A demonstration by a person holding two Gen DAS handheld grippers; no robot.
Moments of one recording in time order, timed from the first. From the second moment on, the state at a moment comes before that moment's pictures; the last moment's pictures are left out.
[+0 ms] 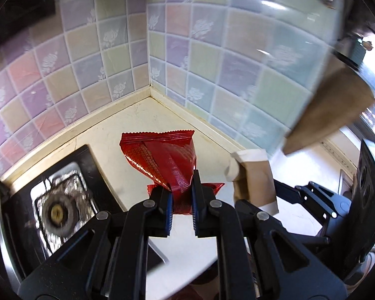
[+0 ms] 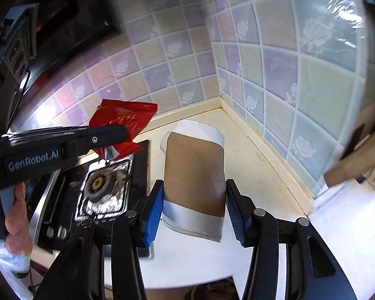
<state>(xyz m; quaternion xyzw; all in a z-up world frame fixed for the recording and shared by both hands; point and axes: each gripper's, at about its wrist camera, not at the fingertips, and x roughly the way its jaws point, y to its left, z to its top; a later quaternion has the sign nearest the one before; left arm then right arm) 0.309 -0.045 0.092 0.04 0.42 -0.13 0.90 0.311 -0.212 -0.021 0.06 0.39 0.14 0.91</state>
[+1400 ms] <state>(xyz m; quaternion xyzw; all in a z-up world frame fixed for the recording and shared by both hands) 0.050 -0.049 -0.311 0.02 0.50 -0.15 0.85 0.044 -0.209 -0.384 -0.01 0.51 0.07 0.86</state>
